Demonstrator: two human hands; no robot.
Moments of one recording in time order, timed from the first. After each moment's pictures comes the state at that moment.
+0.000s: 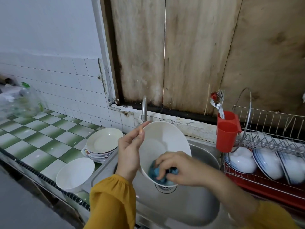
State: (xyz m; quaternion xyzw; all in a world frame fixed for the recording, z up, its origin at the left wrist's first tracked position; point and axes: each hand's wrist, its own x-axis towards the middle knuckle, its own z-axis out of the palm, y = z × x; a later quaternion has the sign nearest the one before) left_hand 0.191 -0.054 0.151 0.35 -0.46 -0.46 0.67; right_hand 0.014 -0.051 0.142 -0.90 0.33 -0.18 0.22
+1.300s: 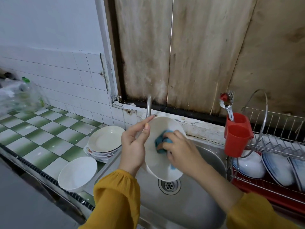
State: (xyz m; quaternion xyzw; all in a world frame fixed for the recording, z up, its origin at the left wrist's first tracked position) left_hand 0.202 -0.077 0.167 0.37 -0.51 -0.42 0.65; right_hand 0.041 -0.105 0.130 -0.85 0.42 -0.29 -0.10
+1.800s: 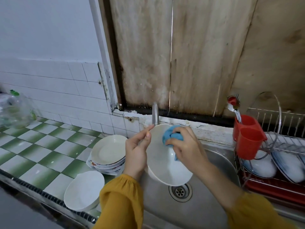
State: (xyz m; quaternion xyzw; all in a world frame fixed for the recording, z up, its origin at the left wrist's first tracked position) left_hand 0.245 -0.107 0.173 0.39 -0.48 -0.48 0.62; right_hand 0.074 -0.128 0.139 -0.79 0.46 -0.39 -0.12
